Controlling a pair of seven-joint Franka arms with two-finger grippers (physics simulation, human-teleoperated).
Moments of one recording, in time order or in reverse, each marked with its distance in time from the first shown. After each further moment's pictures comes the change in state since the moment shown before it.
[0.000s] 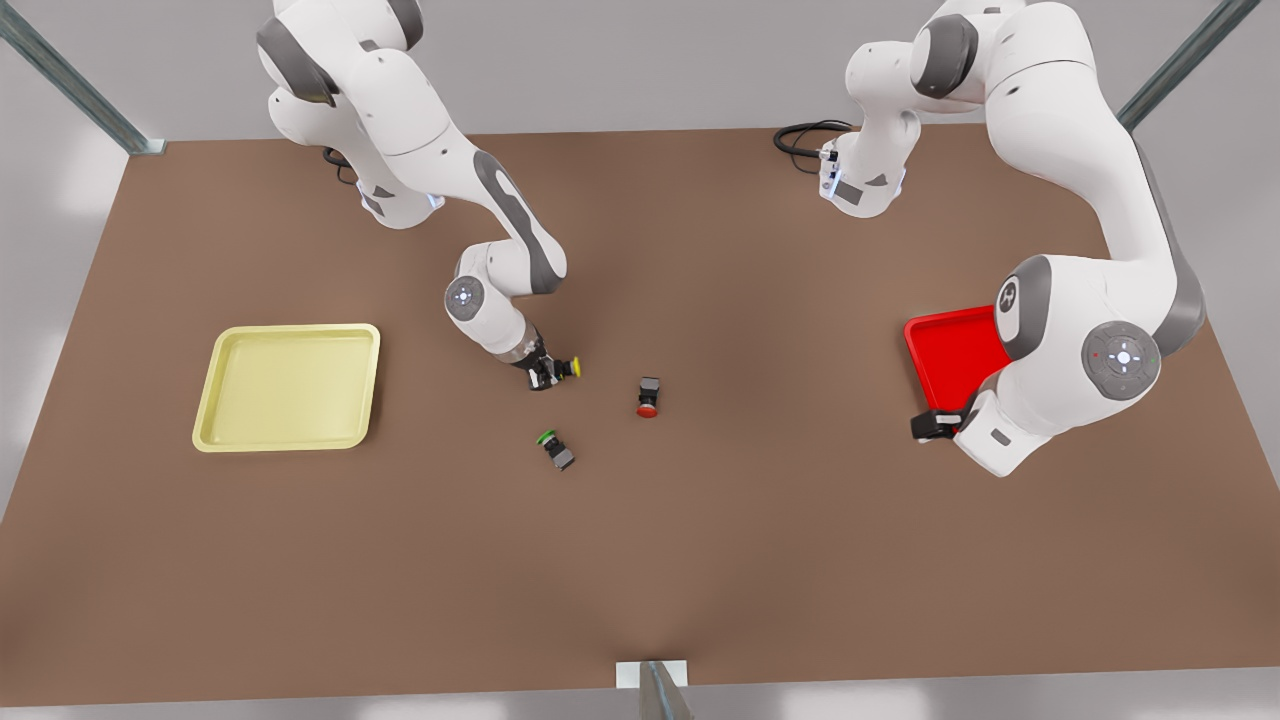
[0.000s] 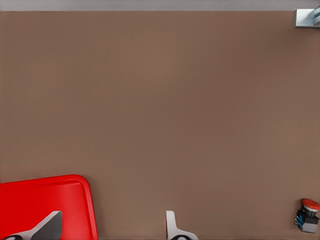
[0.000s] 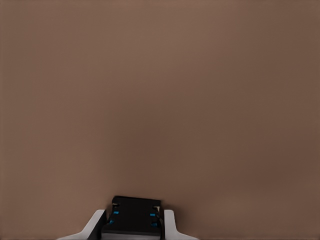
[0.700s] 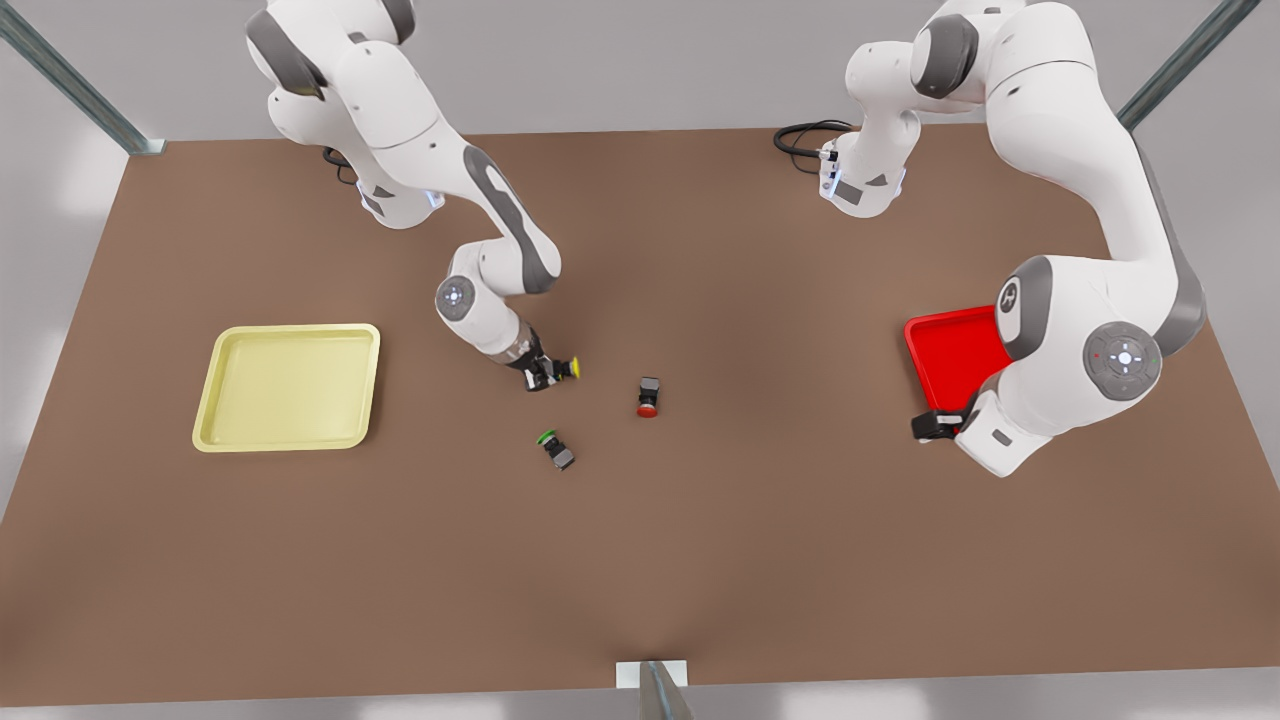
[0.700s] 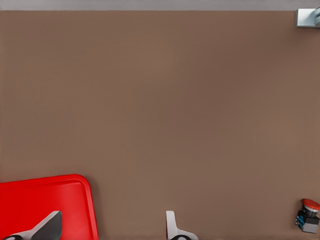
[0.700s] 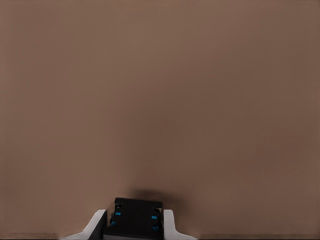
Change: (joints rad) left arm 0.002 0.000 0.002 0.001 0.000 0.000 0.000; right arm -0.039 -0.058 0.003 -0.007 -0.001 -0.051 -0.024
